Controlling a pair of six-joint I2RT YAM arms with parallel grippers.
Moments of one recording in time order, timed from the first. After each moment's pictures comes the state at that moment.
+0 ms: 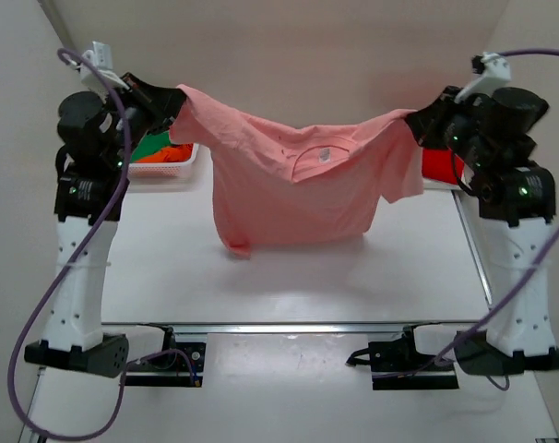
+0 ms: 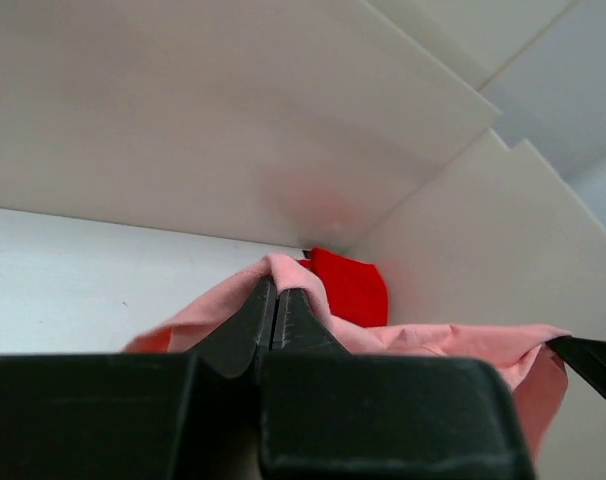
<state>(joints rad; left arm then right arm) -0.16 1.22 1.78 -0.45 0.18 -0.65 0.10 1.24 1.90 -0.82 -0.18 0.28</state>
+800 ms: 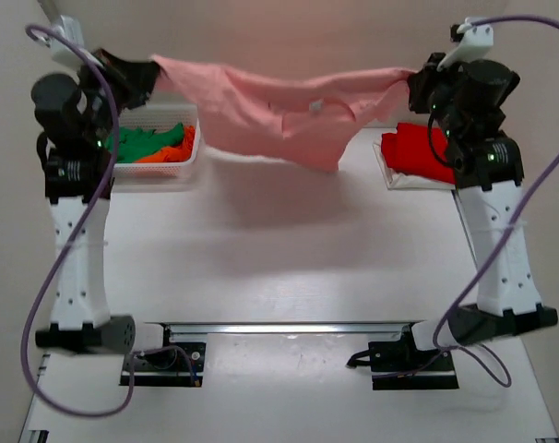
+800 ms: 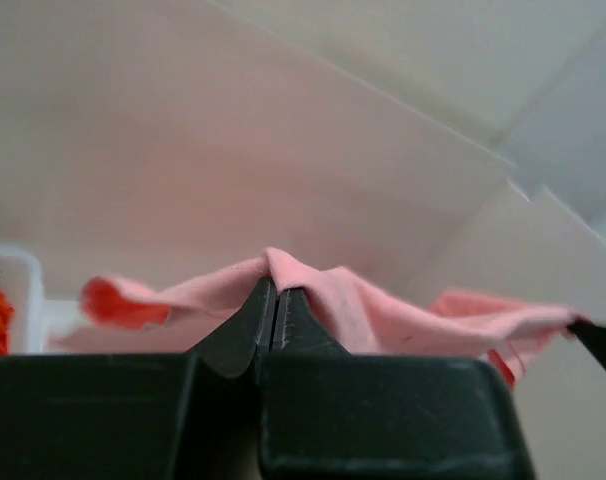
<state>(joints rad) 0.03 1.41 1.93 -0.33 0.30 -0.60 0.17 1.45 1.99 -0.55 0.05 0.07</state>
